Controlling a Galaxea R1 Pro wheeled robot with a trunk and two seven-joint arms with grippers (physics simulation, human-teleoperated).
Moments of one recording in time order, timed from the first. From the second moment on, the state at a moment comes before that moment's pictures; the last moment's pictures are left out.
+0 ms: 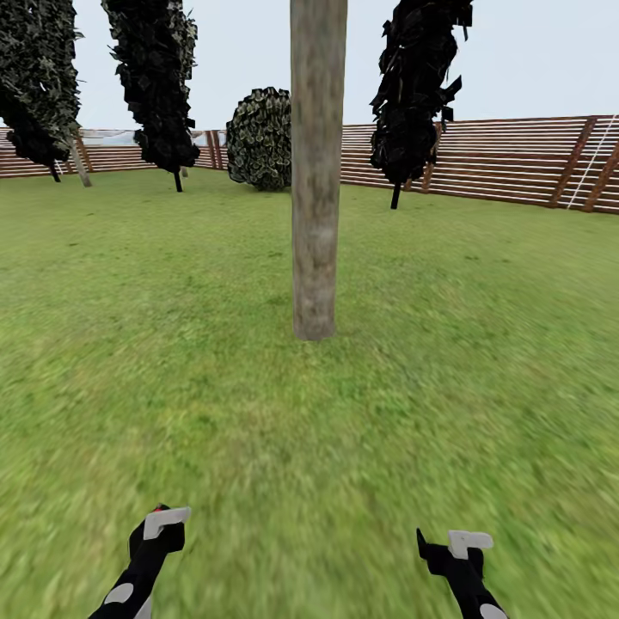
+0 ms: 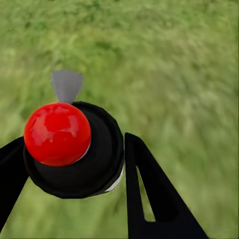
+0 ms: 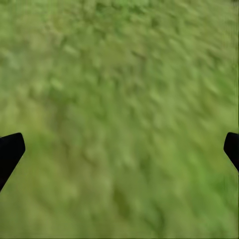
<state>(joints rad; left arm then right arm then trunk) -0.43 0.09 0.13 -0.35 0.01 -0.43 0.00 -0.38 -0.07 -0.09 -0.36 0.00 -0.39 0.00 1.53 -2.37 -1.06</state>
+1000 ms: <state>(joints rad) -0.43 0.09 0.13 -0.35 0.01 -0.43 0.00 -0.38 -0.07 -0.09 -0.36 0.00 -0.39 0.00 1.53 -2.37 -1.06</state>
